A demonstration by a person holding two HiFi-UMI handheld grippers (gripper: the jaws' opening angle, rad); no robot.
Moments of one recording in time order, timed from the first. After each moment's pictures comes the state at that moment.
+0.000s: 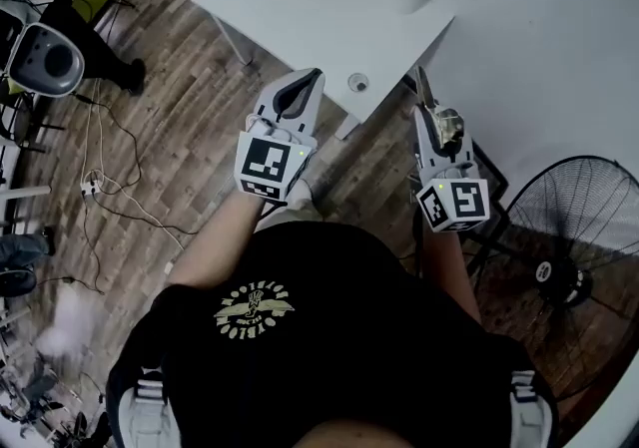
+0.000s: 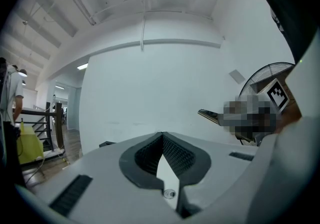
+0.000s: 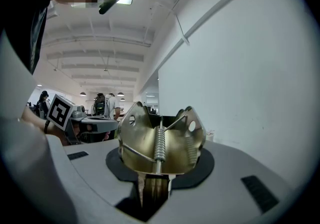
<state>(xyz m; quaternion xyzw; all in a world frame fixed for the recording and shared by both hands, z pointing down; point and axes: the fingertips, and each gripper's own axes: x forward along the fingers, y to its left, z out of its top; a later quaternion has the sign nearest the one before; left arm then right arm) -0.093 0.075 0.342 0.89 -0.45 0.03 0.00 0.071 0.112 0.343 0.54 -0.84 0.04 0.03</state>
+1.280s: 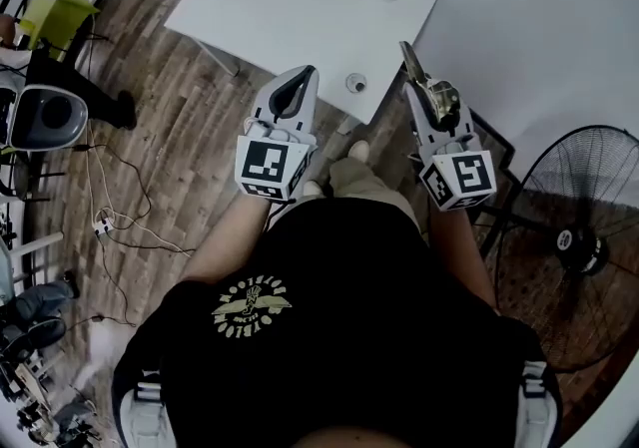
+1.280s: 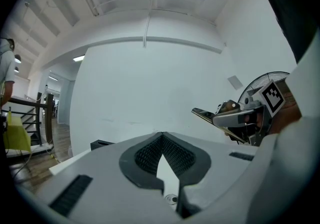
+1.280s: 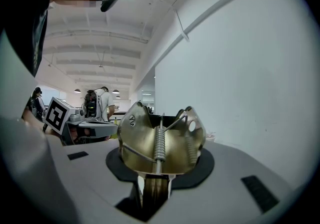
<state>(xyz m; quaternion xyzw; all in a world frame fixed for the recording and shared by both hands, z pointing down) -0.101 0.016 0.355 0.91 -0.41 0.02 0.03 0.049 0.050 0.336 0.56 -0.83 0.04 0.04</state>
